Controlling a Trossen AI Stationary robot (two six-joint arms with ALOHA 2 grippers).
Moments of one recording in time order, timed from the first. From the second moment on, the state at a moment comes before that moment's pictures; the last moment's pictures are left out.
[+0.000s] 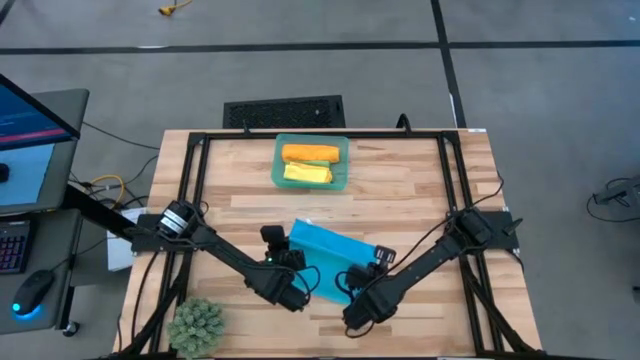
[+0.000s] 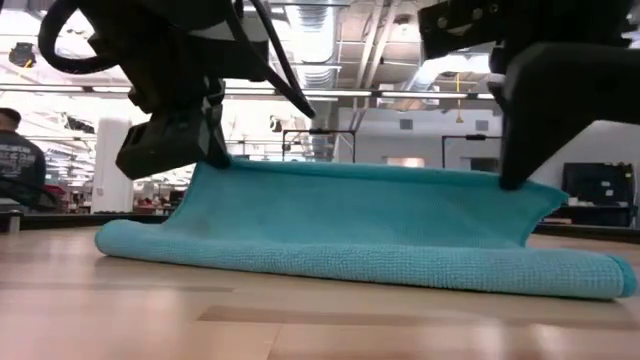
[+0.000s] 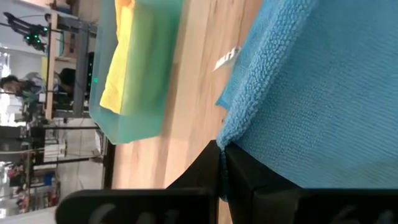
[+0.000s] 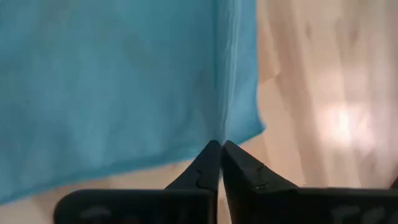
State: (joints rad) left arm -0.51 2.05 1.42 -1.24 -0.89 -0.75; right arm 0.61 2.13 1.63 -1.34 0.41 0.96
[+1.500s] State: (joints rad) left arm -0.47 2.05 1.52 -1.37 -0.92 -0.62; right arm 0.64 2.11 1.62 -1.58 0.53 1.06
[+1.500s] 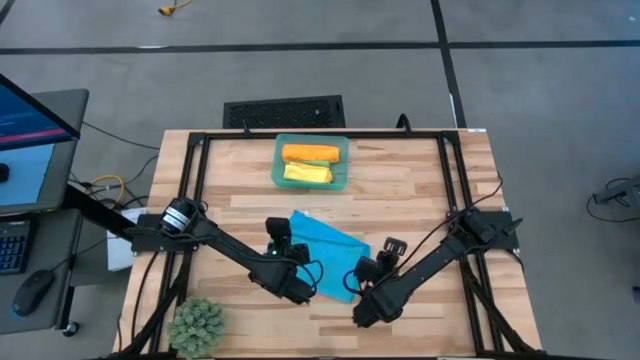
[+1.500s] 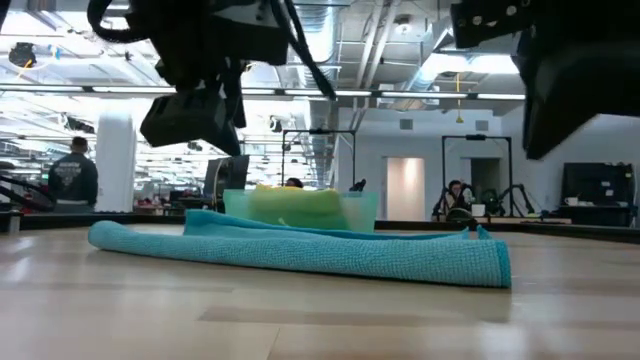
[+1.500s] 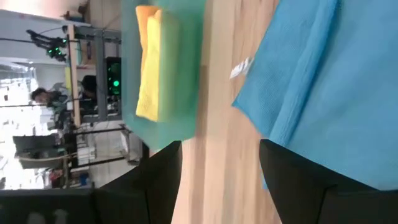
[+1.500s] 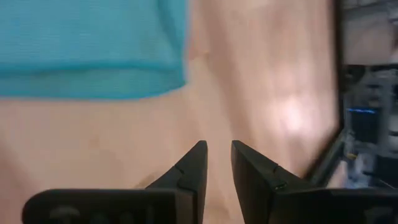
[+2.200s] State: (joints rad) left arm -0.75 1.90 1.26 -0.96 -0.84 -0.89; right arm 0.51 1.65 1.09 -0.78 0.49 0.94
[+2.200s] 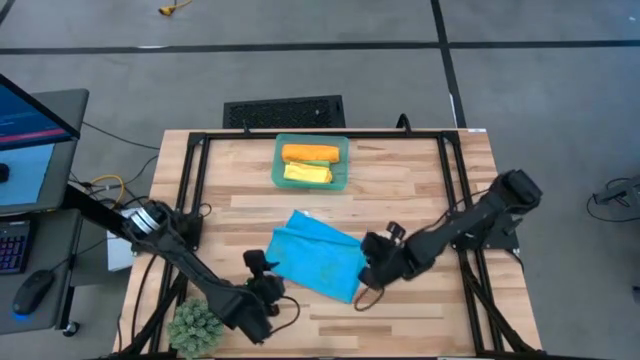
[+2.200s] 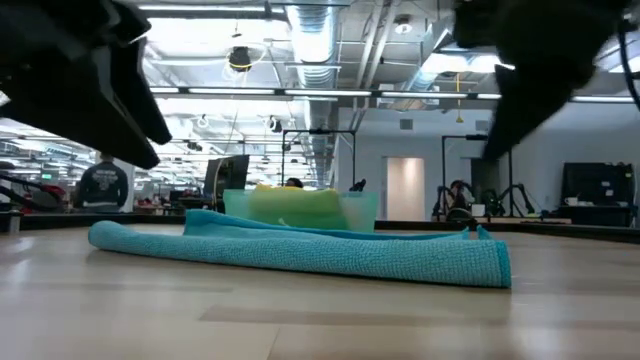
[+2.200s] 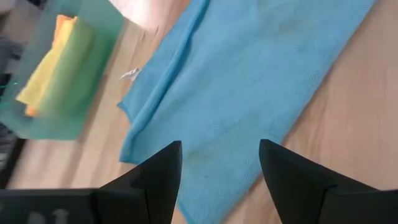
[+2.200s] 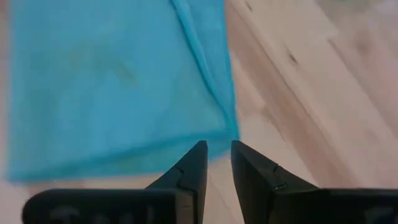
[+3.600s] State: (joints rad) left arm -0.70 1.34 0.76 -0.43 -0.77 -0.62; right arm 0.18 1.78 1.00 -0.49 0.08 0.65
